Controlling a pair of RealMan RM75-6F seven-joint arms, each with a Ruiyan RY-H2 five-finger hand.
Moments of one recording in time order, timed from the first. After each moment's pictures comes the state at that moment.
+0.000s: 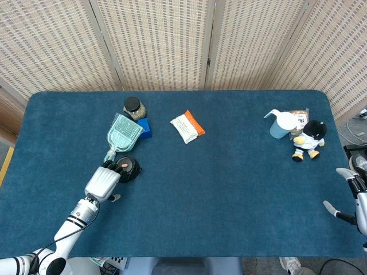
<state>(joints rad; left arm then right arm) -0.59 -1.42 -0.05 -1.61 1.25 1.10 0.53 -0.02 -1.11 0.09 -1.55 -1.51 1.62 0.08</state>
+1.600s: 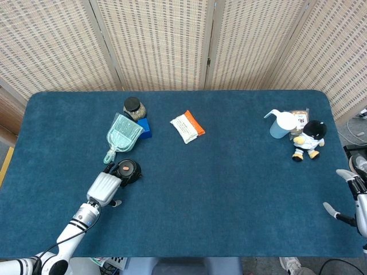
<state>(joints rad) -0.58 -1.46 -0.04 -1.59 1.23 1.06 0.51 -0.03 -1.10 0.09 -1.57 -1.51 1.63 0.07</state>
